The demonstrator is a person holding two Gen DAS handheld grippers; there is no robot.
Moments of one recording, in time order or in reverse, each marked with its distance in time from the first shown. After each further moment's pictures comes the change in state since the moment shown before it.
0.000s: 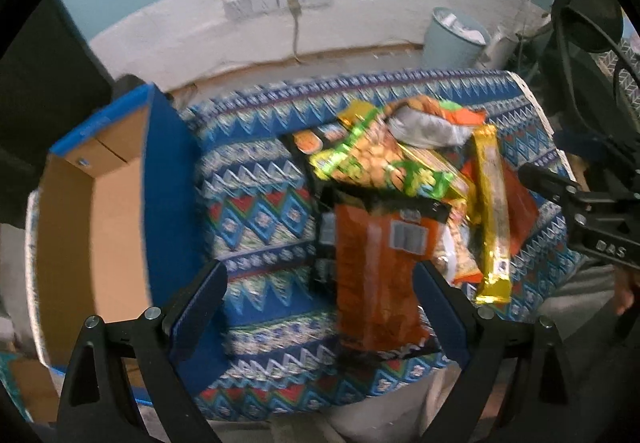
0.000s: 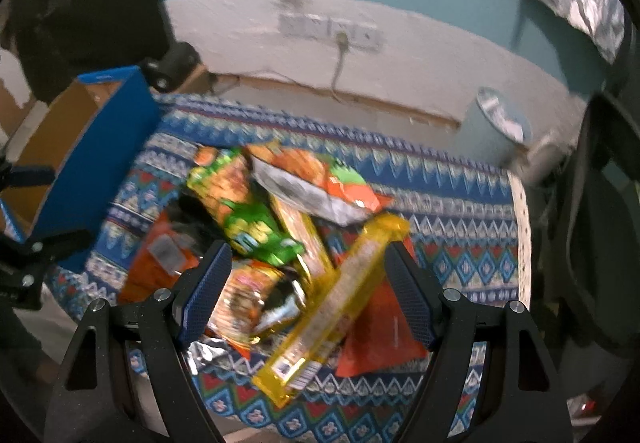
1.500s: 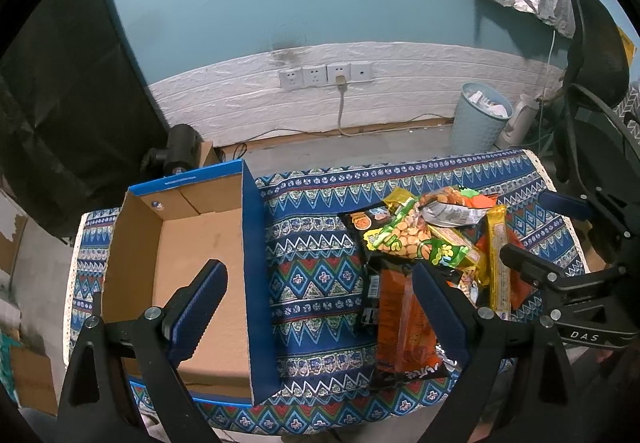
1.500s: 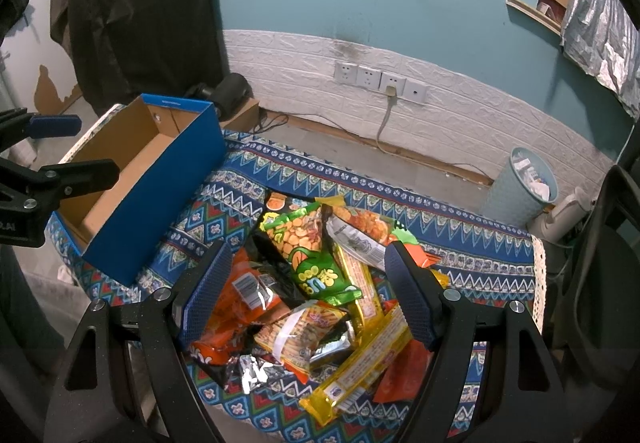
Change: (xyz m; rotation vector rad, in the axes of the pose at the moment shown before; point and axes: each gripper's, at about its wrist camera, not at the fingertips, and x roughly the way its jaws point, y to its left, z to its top) left arm -0.096 0.036 0.005 -0.076 -0.265 0.126; right arm -0.049 0.052 0.016 -0.112 -0.164 0.117
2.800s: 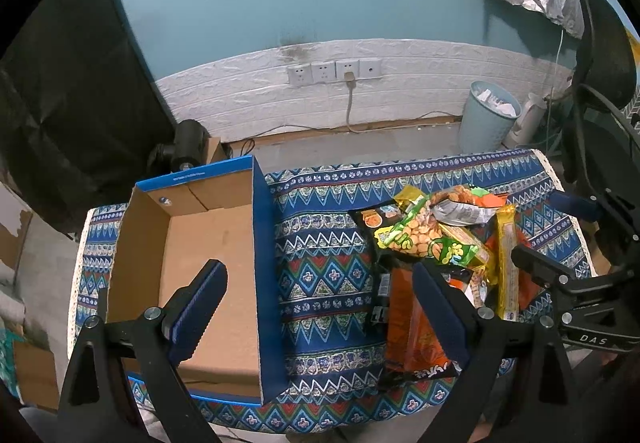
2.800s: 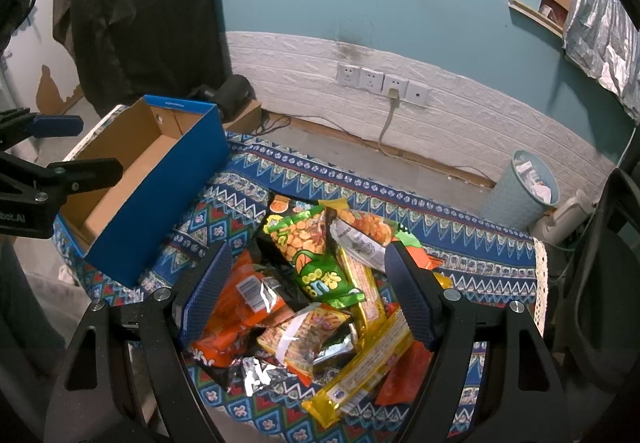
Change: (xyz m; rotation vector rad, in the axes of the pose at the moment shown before) left arm 0.003 0.008 0.001 -0.011 0.013 0.023; right arm -0.001 0.005 0.001 -0.002 -0.009 0.003
